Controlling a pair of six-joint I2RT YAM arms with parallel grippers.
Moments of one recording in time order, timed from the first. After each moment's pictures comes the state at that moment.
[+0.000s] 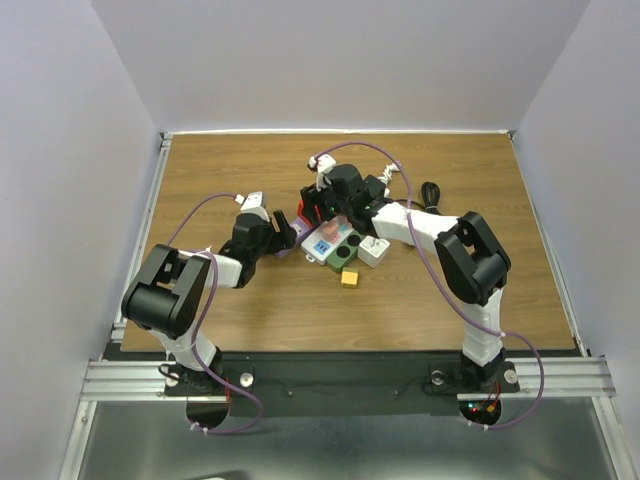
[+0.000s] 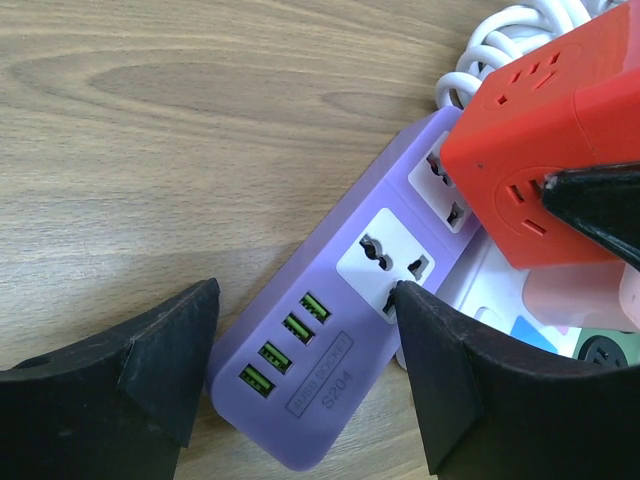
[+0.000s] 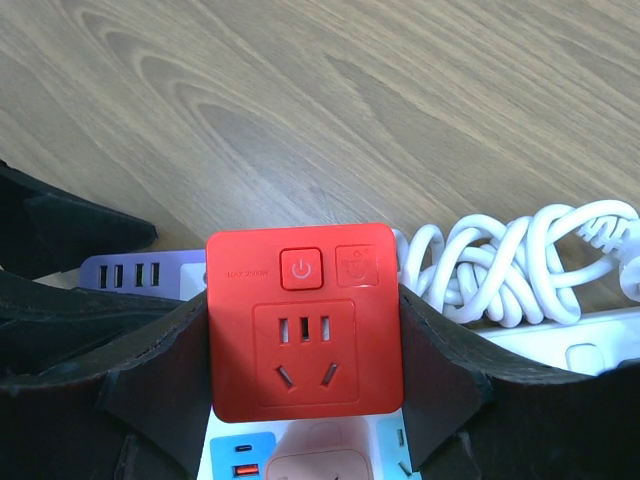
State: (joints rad) left arm -0.36 1.62 0.53 0.62 0.01 -0.50; right arm 0.69 2.00 1.41 0.11 -0.09 0.08
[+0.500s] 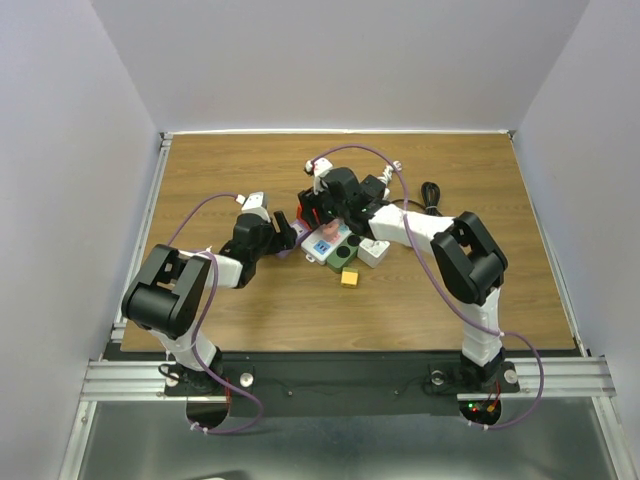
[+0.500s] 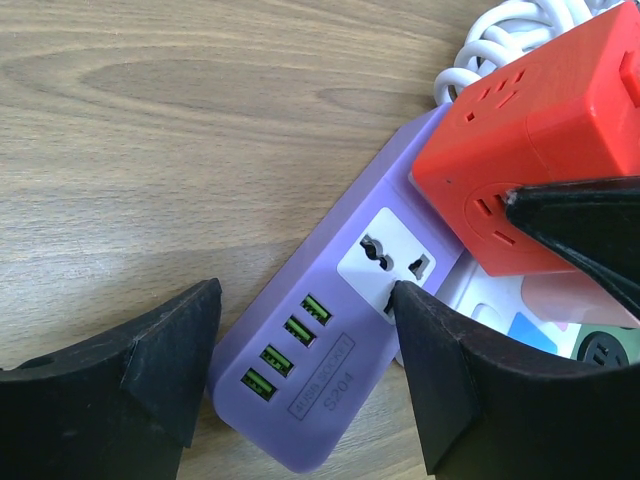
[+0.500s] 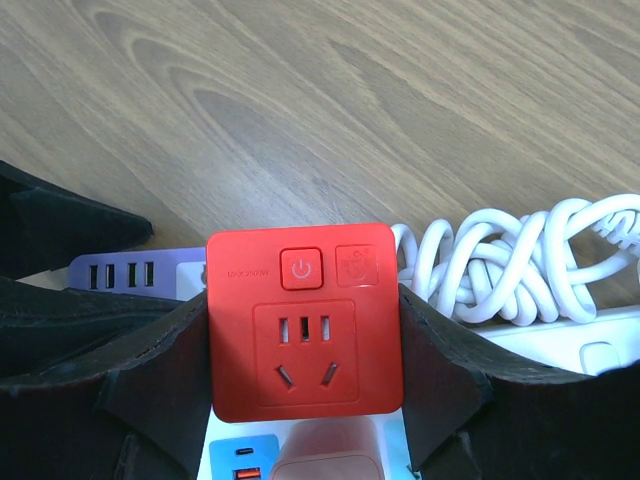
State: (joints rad) left arm -0.36 1.62 0.54 0.62 0.01 -0.49; right arm 0.71 2.01 1.41 0.10 -0.07 0.07
